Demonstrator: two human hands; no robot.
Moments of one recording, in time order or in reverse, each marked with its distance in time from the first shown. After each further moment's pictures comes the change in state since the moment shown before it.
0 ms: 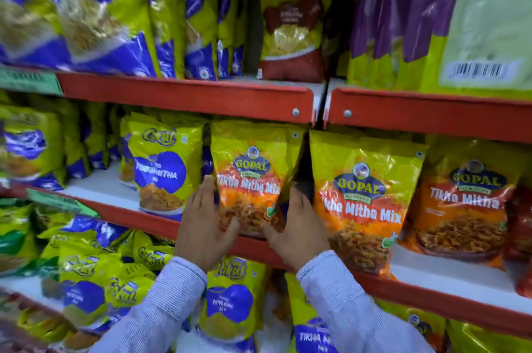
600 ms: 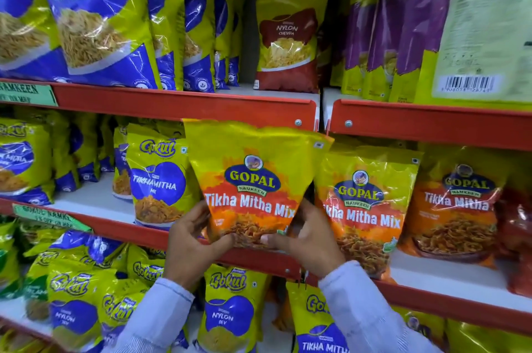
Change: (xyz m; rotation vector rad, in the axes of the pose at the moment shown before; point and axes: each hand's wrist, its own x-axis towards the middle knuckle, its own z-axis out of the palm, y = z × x) left_hand -0.004 -0.007 -0.025 -0.785 -0.016 -0.171; right_hand -0.006 -0.001 -0.017 0.690 0.012 -0.060
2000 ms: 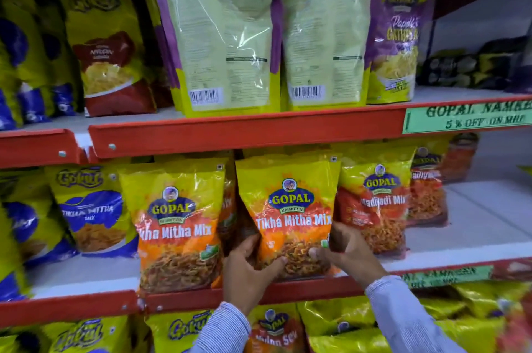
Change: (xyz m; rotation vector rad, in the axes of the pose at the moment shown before) left_hand -0.089 0.052 0.362 -0.023 -0.317 -0.123; right_hand -0.115 0.139 -0.340 0.094 0.225 0.131
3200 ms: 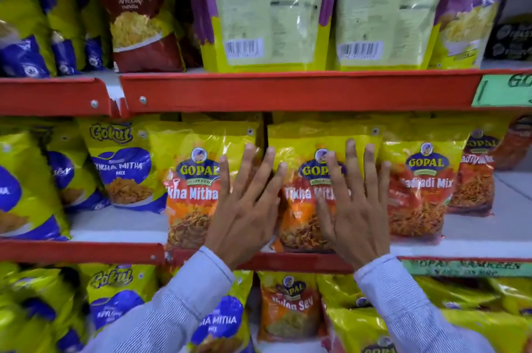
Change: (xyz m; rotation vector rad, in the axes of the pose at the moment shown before) left_hand 0.009 0.059 -0.057 1.155 0.263 0.898; right_hand 0.005 -0.053 0.057 -1.176 0.506 -0.635
